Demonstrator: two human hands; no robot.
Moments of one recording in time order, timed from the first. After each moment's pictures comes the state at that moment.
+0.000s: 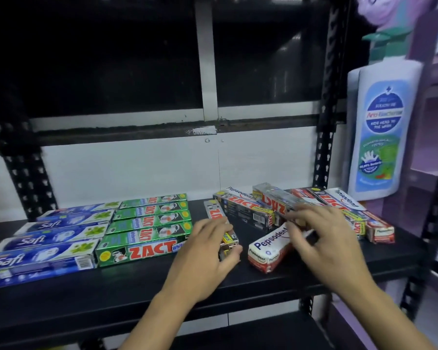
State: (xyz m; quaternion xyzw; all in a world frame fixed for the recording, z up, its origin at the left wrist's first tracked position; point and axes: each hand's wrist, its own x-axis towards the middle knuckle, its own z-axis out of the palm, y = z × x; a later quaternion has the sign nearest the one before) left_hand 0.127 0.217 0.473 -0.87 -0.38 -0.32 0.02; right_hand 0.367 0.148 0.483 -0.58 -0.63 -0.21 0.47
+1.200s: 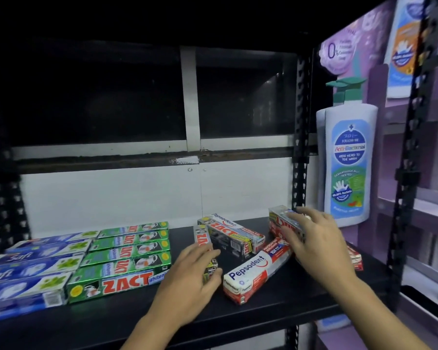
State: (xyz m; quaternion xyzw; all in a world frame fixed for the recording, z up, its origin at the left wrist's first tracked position) left_hand 0.147 0.227 0.475 -0.86 -0.40 -0.30 -0.01; right_hand 0.417 0.165 0.514 -0.69 -0.55 -0.26 0.38
